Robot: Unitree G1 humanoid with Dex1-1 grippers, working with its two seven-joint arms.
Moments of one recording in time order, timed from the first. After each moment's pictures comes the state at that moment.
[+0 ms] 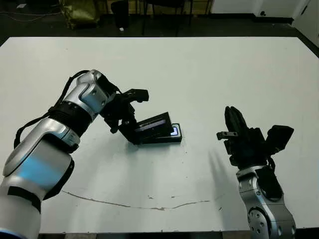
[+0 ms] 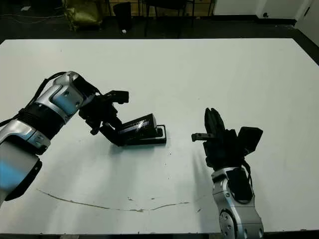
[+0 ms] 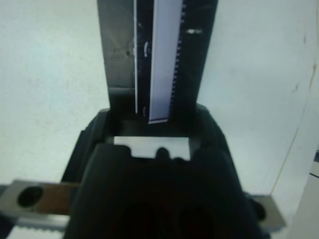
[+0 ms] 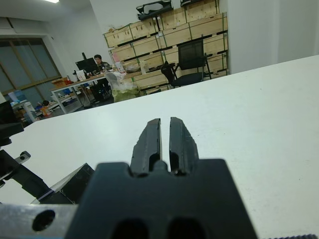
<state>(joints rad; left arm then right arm) -1.06 0.43 -0.60 0.77 0.21 0.46 -1.57 0.08 -0.07 -0.02 -0.47 0.29 0.25 0.05</state>
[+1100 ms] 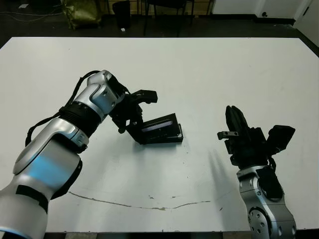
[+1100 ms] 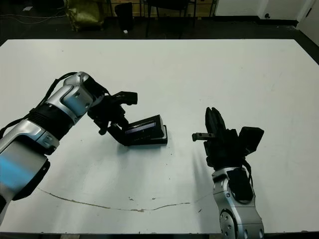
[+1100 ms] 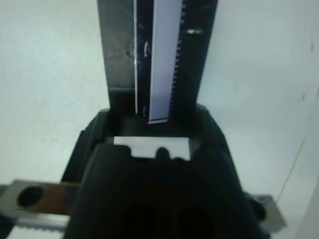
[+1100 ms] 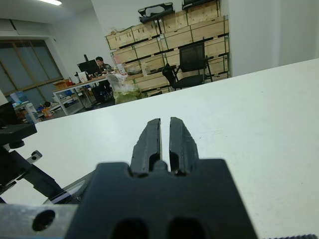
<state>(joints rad) -1.08 0.35 -0.61 0.75 0.26 0.48 -1.53 0.08 -0.07 -0.02 -0.48 0.29 0.24 0.05</state>
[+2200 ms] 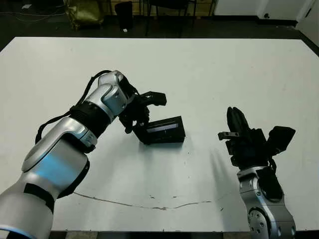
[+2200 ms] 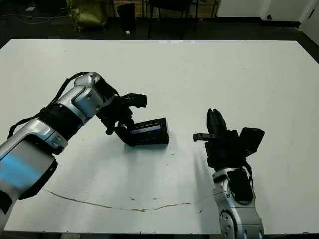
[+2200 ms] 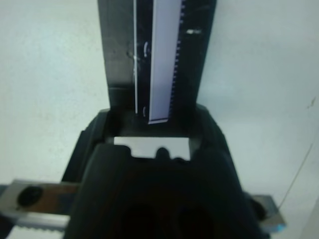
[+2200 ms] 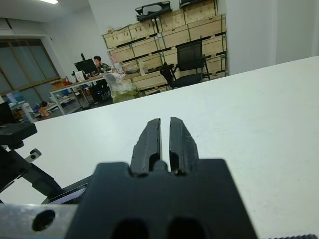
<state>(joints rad) -1.10 0.31 -0.64 0.75 0.30 0.50 -1.51 0.09 -0.06 -0.04 -0.46 0.29 0.23 0.05</state>
